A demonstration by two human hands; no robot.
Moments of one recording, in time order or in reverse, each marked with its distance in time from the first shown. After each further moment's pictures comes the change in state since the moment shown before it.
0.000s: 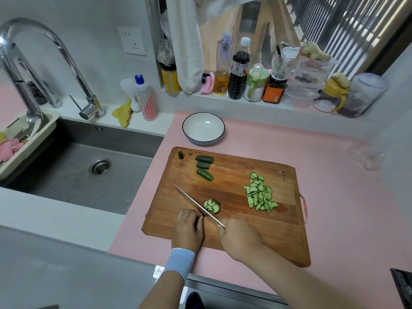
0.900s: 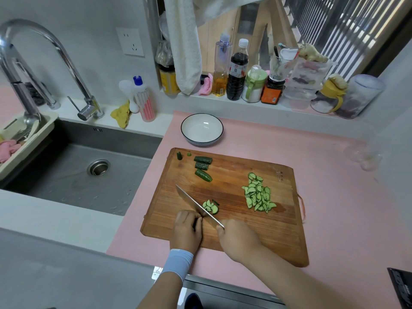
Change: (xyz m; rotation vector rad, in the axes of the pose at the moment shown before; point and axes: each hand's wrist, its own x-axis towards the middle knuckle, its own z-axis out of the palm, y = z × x) left_hand -0.001 0.001 -0.002 0.000 -0.010 0.006; right_hand 0.002 0.003 0.003 0.046 -0.006 0.041
